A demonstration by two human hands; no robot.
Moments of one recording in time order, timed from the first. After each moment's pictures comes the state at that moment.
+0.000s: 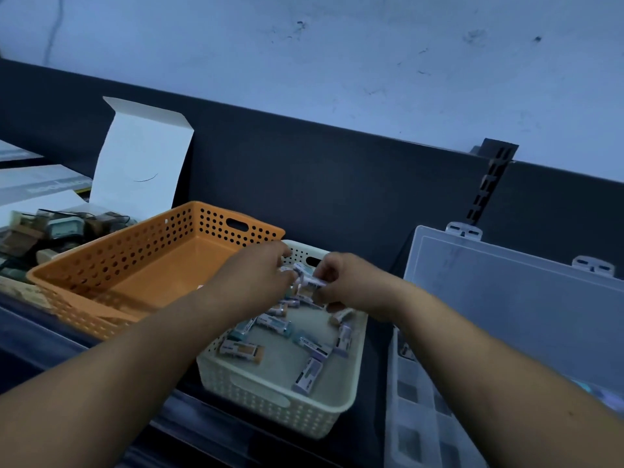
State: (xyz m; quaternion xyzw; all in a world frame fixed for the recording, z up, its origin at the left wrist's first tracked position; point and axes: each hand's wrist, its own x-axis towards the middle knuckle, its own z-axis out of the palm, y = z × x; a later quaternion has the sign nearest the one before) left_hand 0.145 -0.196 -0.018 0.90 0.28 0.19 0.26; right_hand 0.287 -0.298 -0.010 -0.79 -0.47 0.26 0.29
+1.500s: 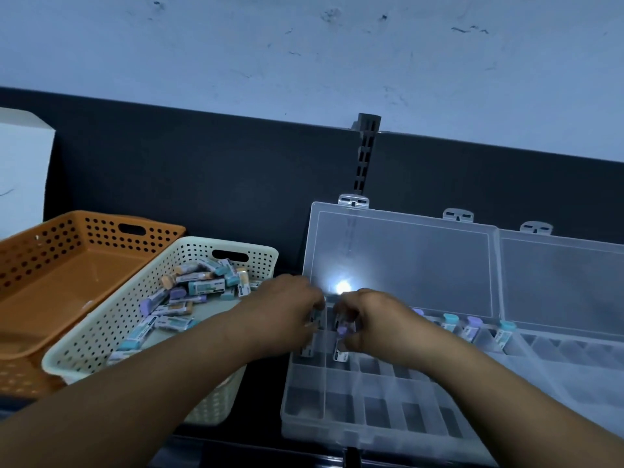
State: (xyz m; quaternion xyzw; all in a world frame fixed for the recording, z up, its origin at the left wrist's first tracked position) left_hand 0.235 -0.310 -0.039 1.00 0.01 0.08 0.06; right_hand 0.326 -0.466 -0.034 -0.89 -0.43 0.08 0.13
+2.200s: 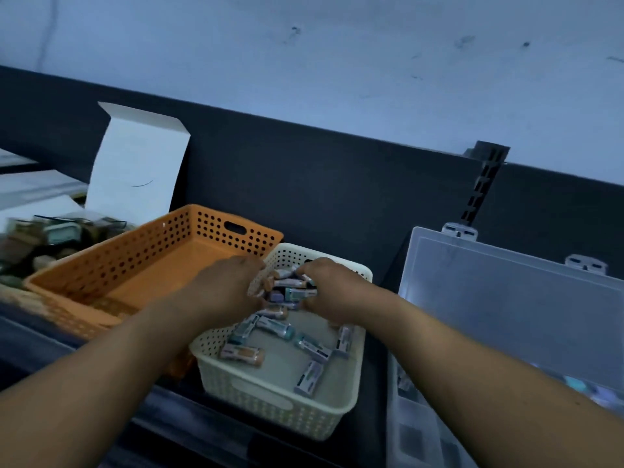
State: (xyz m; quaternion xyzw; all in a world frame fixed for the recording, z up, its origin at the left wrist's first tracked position) left_hand 0.127 -0.166 -0.034 0.95 0.28 0.08 0.09; right_hand 0.276 -0.275 -0.022 -0.82 -0.57 0.06 0.05
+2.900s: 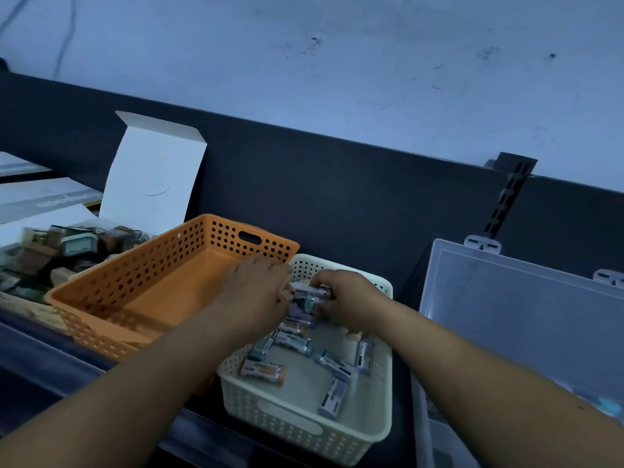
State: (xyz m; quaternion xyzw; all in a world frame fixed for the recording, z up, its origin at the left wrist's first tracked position) left_hand 0.130 -0.165 -0.036 0.95 0.26 0.16 0.08; right_hand 0.288 -0.258 -0.034 -0.81 -0.54 0.10 0.19
